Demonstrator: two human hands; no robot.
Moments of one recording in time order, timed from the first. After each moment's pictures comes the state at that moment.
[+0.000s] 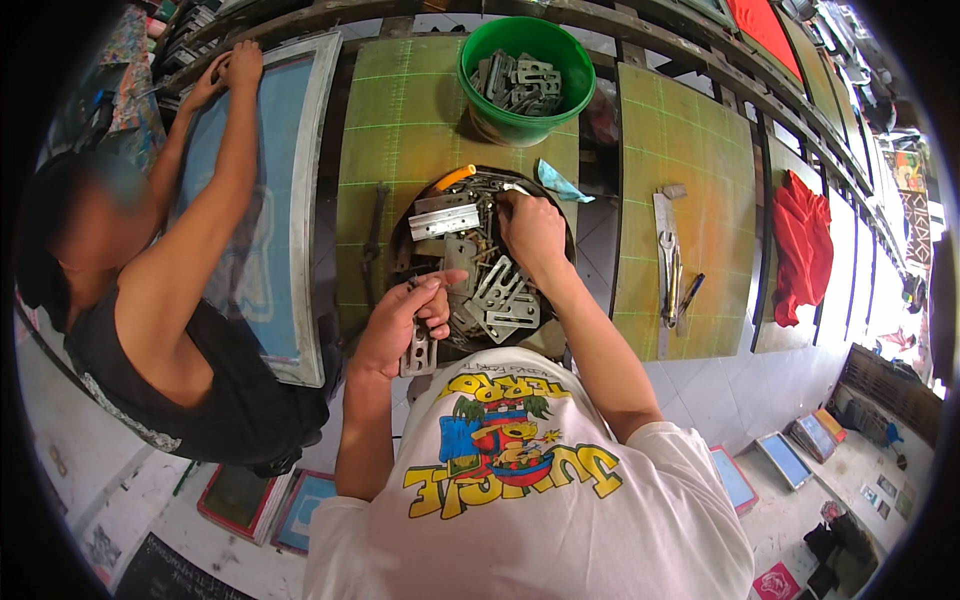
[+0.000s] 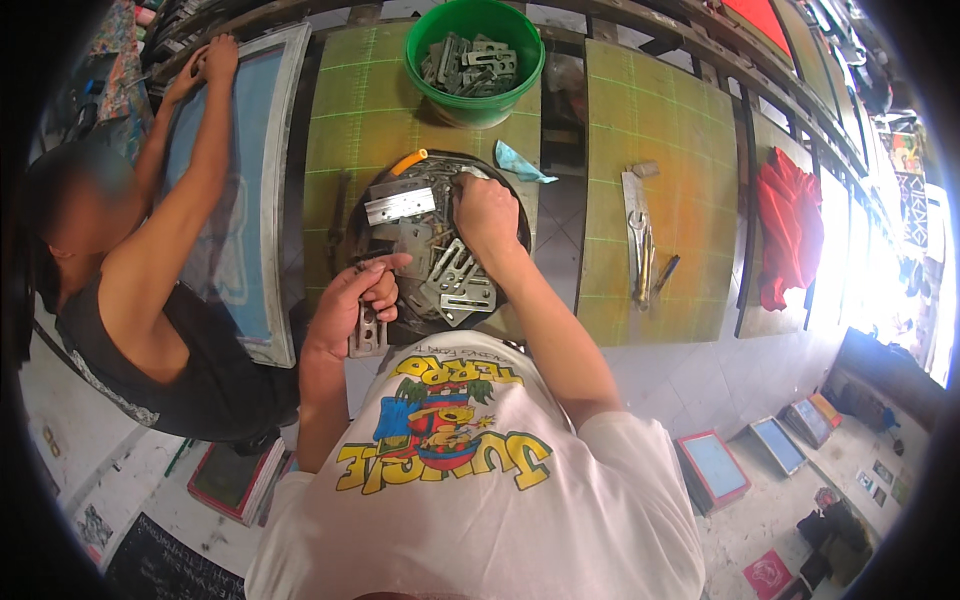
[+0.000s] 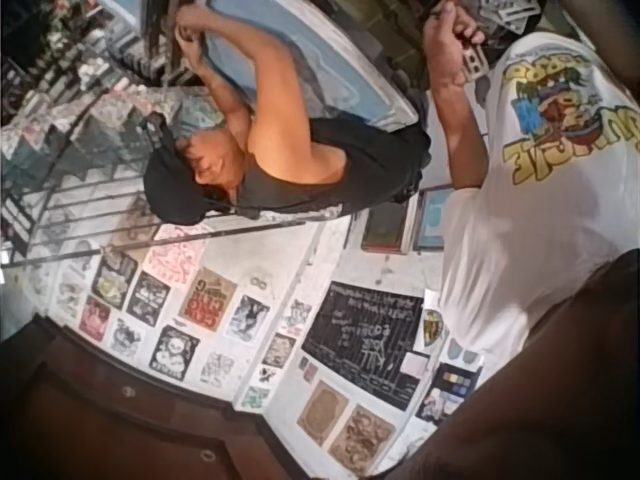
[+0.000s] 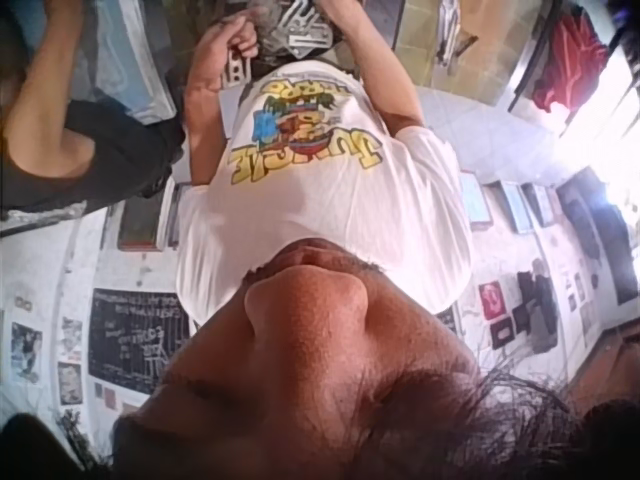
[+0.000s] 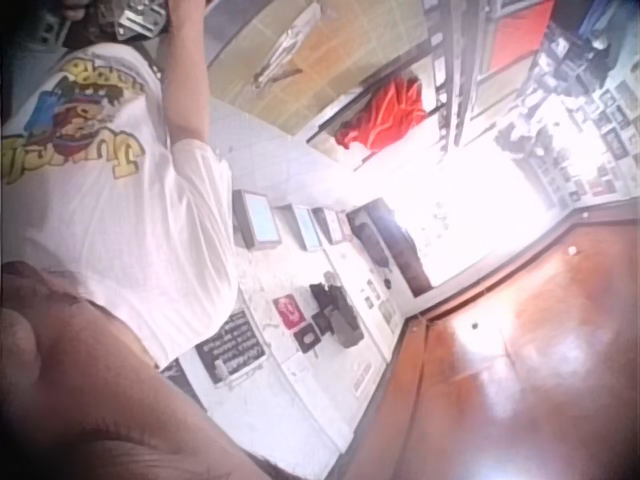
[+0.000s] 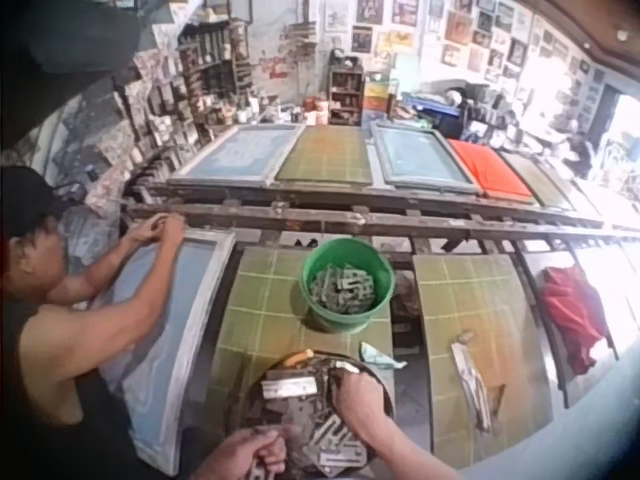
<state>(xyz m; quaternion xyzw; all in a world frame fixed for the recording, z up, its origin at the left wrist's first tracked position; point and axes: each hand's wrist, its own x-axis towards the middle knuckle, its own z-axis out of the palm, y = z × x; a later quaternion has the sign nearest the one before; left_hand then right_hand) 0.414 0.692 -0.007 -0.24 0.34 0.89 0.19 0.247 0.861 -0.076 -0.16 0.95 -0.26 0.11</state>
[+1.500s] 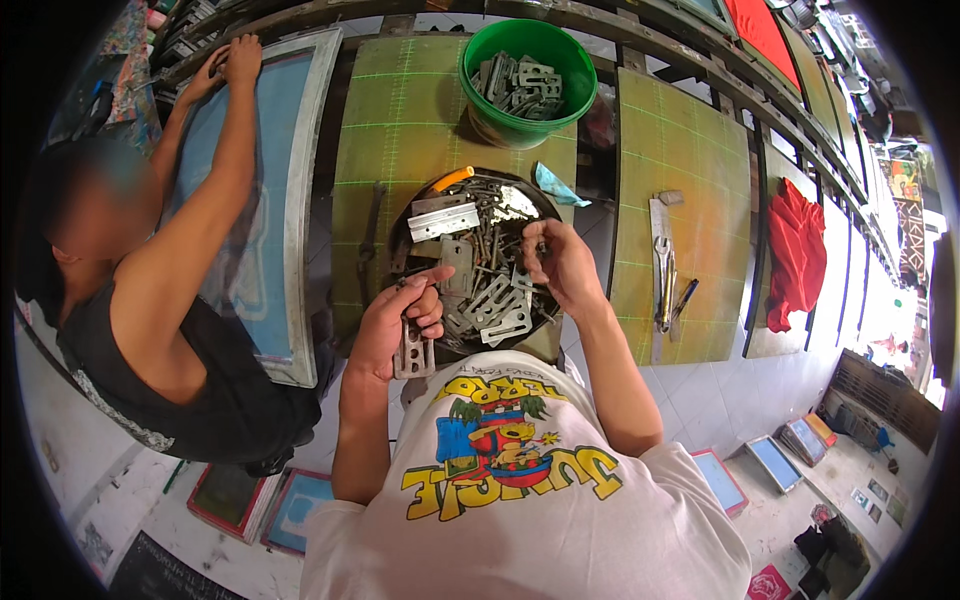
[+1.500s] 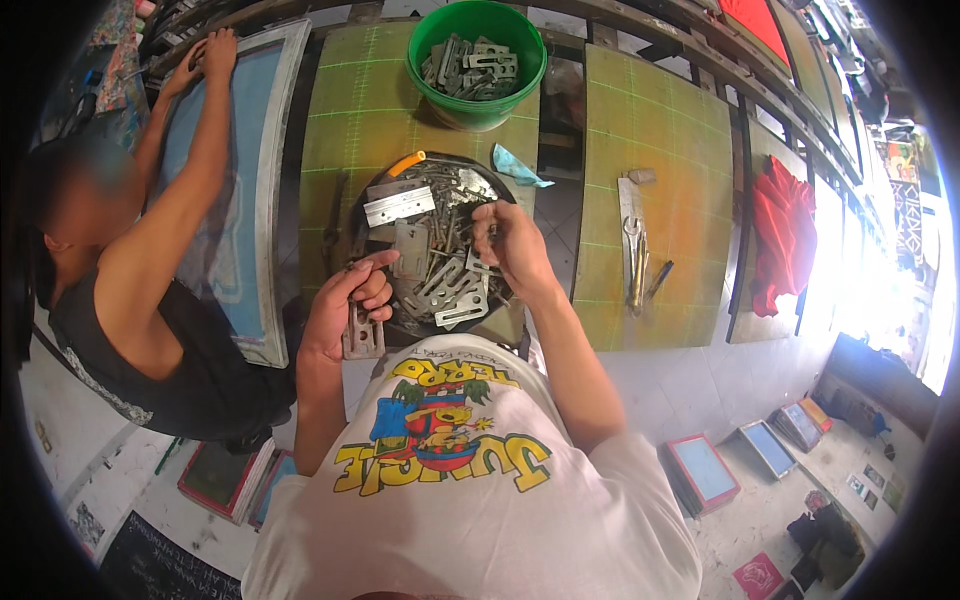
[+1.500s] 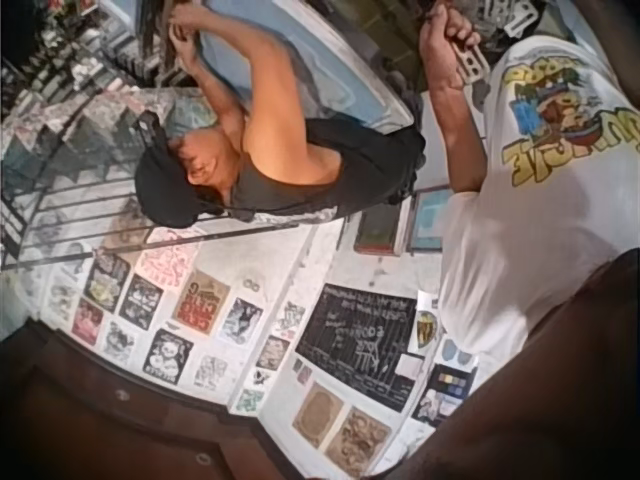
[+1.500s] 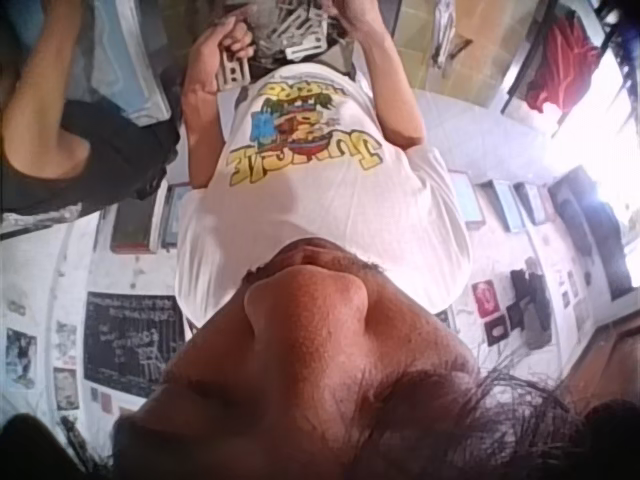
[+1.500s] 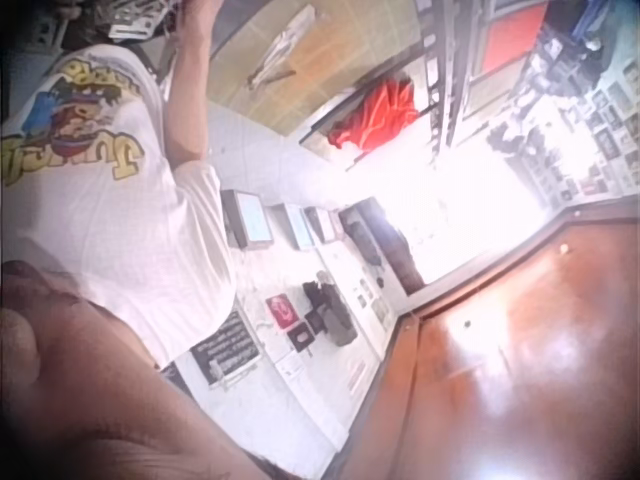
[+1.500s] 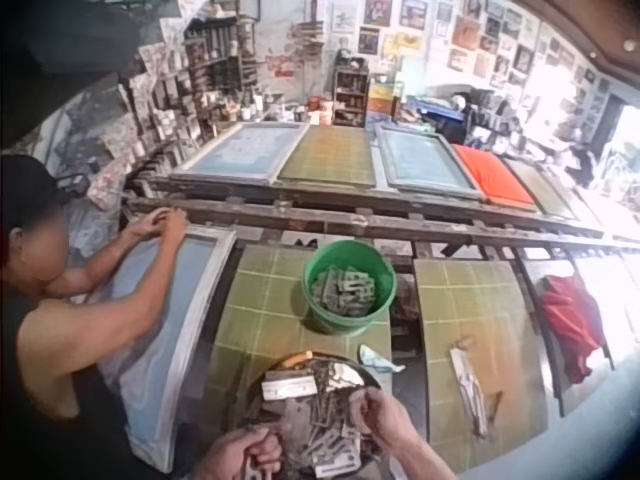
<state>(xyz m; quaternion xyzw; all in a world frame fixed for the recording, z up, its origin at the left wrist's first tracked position) 0.420 0.690 -0.013 -0.24 0.25 0.93 0.15 0.267 0.918 -0.049 0.13 0.55 -0.72 0.39</state>
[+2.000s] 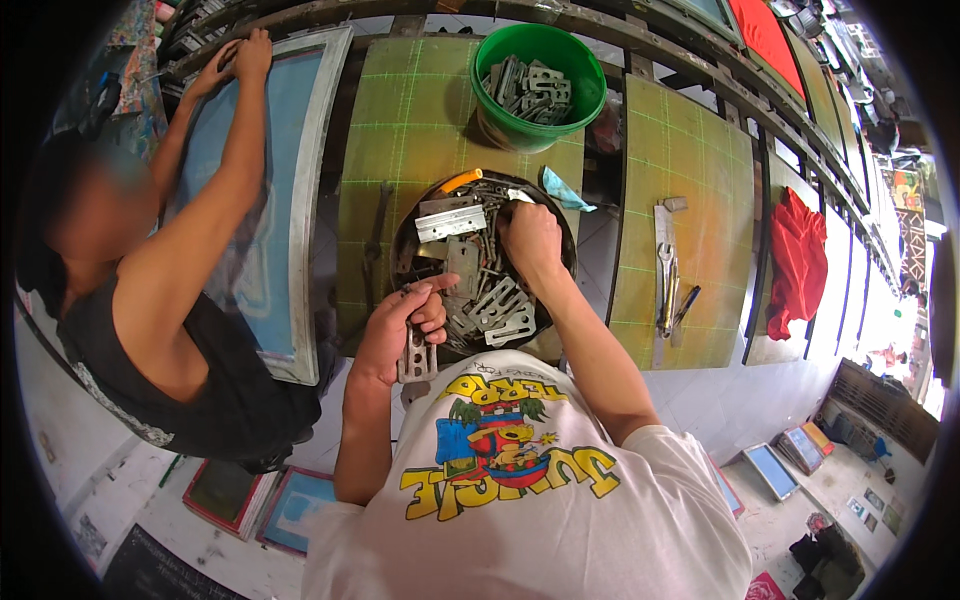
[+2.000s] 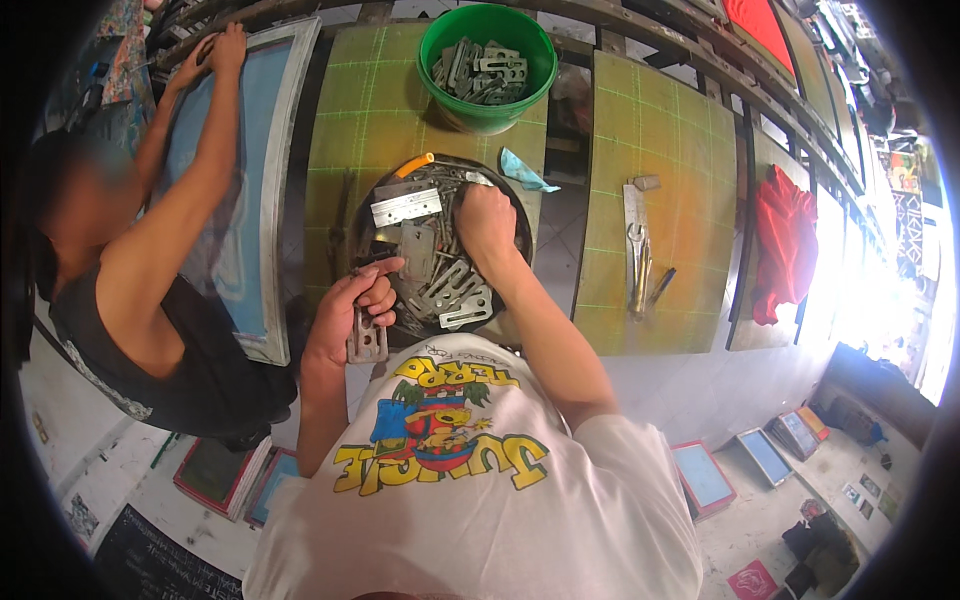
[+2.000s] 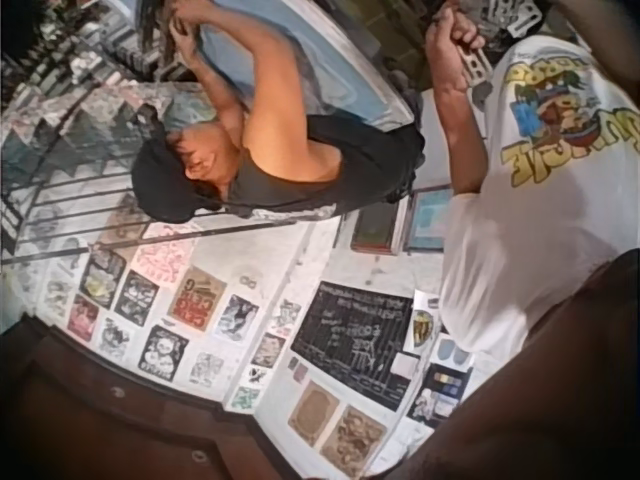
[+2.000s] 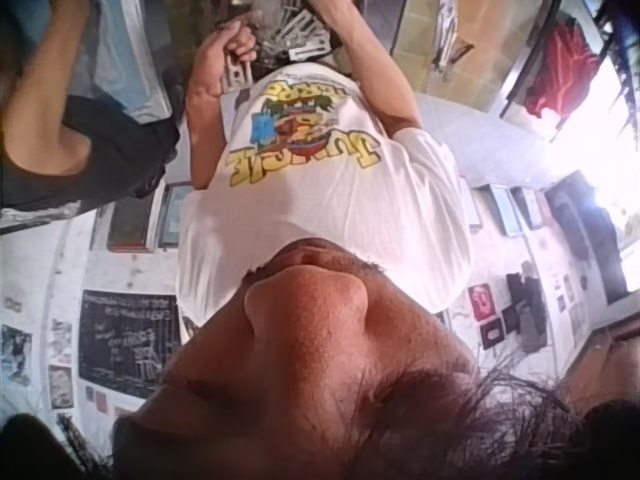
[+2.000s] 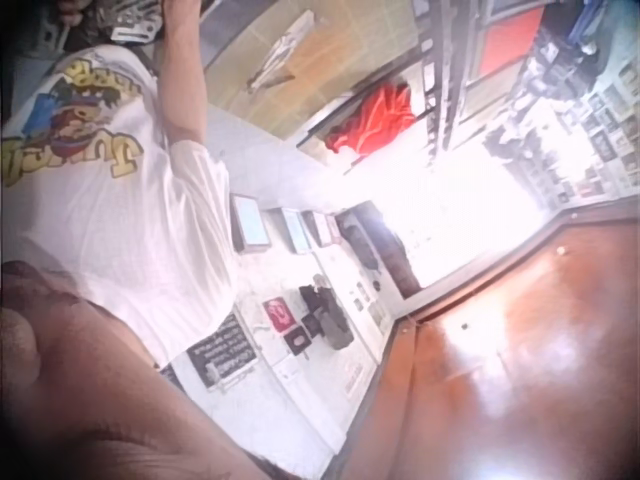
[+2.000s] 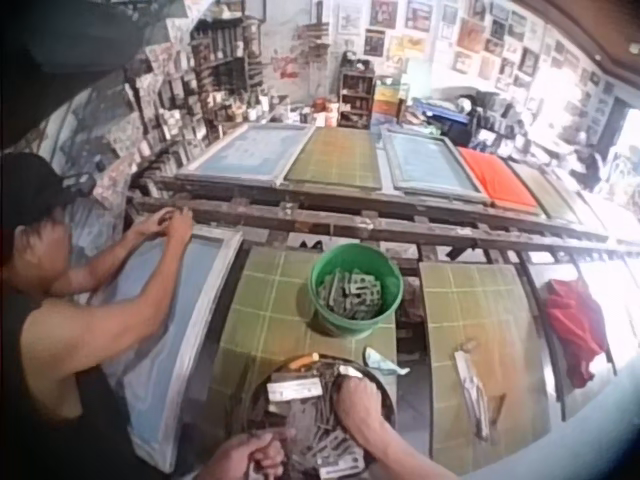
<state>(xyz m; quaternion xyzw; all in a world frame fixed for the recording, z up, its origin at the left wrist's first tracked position) 0.426 0.692 -0.017 -0.25 0.26 0.92 0.14 0.245 0.856 -0.089 -0.15 0.95 -0.21 0.17</state>
